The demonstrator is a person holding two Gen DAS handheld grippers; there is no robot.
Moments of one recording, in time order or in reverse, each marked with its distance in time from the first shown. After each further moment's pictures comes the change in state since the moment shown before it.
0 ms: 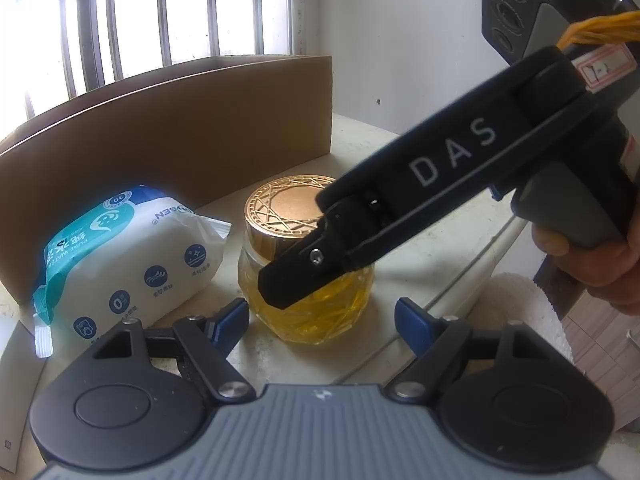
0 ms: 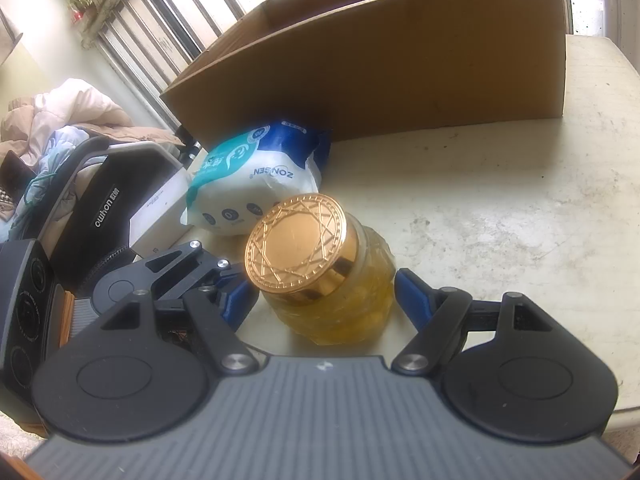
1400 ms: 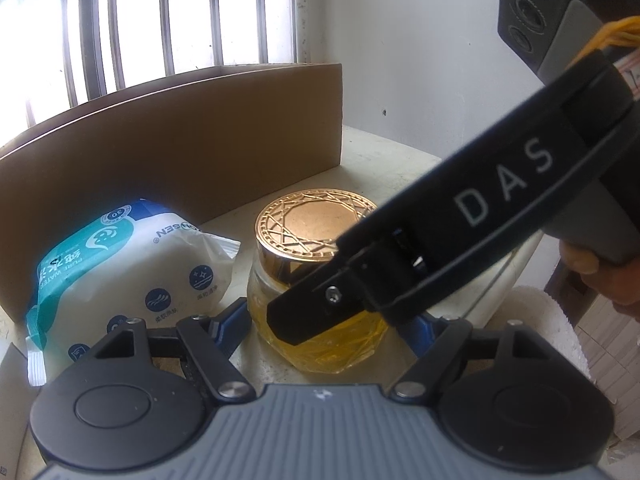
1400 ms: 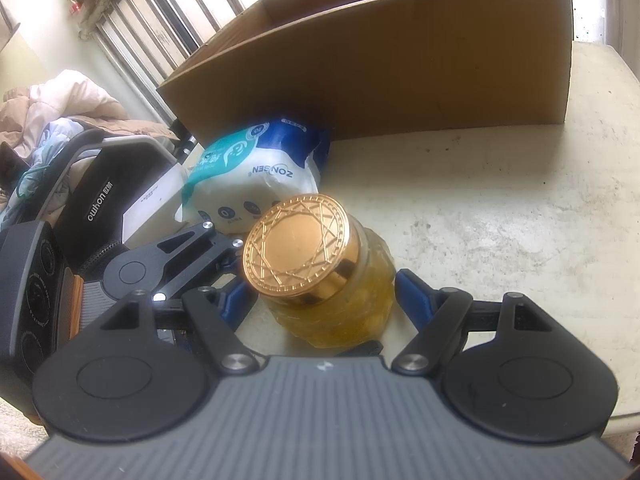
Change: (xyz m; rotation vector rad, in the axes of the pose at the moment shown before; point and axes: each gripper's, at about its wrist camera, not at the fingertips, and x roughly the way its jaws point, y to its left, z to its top) left arm 0.010 0.007 0.003 0.005 -0.041 0.012; right arm 0.006 0.002 0.005 -0.023 0.010 -0.020
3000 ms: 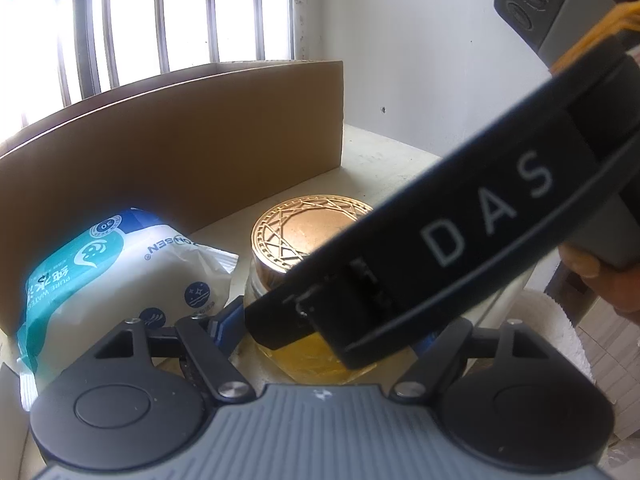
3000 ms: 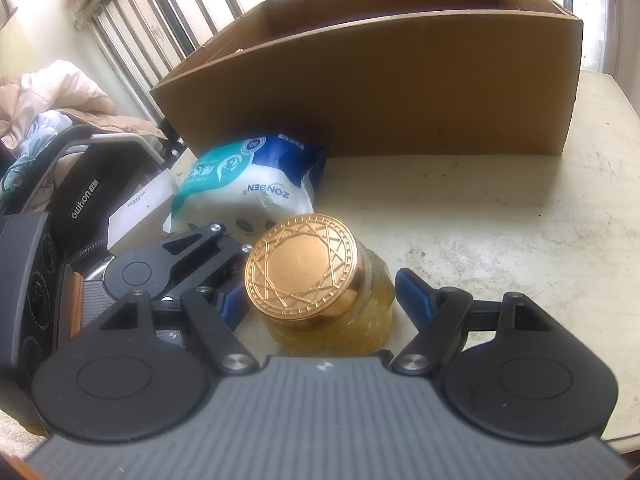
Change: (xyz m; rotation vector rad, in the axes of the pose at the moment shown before) left arm 0.039 0.019 0.025 0.003 0.021 -0.009; right arm 0.005 0.010 0.011 -0.054 -0.016 -0.059
